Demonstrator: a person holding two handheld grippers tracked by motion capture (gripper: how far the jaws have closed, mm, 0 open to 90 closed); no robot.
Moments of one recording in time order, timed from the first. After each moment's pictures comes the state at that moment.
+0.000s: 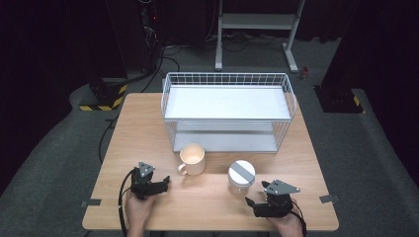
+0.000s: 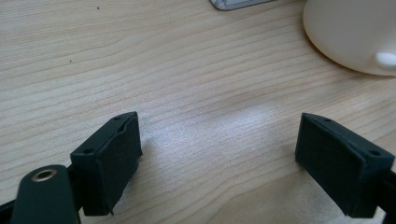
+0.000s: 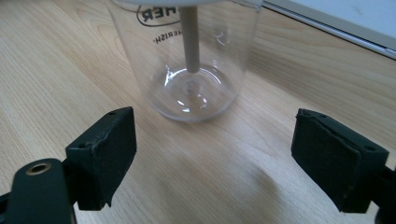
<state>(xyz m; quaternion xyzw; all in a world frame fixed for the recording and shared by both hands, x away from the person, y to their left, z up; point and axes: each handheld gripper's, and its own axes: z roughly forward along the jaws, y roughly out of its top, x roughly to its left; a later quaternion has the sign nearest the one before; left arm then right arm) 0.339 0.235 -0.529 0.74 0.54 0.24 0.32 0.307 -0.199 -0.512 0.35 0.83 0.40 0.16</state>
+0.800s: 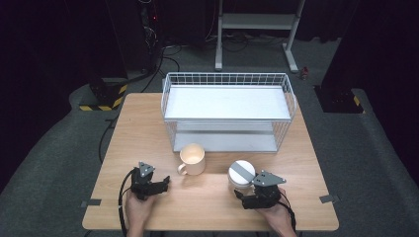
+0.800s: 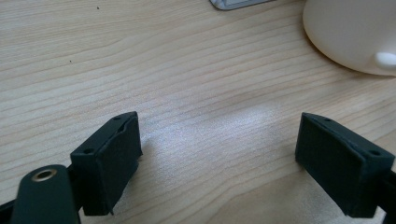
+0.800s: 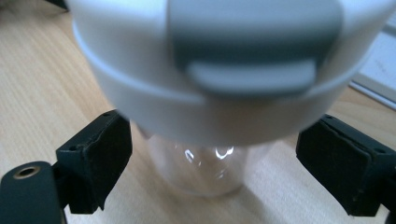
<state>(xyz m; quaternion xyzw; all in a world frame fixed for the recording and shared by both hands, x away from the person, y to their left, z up) 0.339 0.235 -0.529 0.74 0.54 0.24 0.32 0.328 -0.166 -0.501 0.33 0.83 0.41 0.17</state>
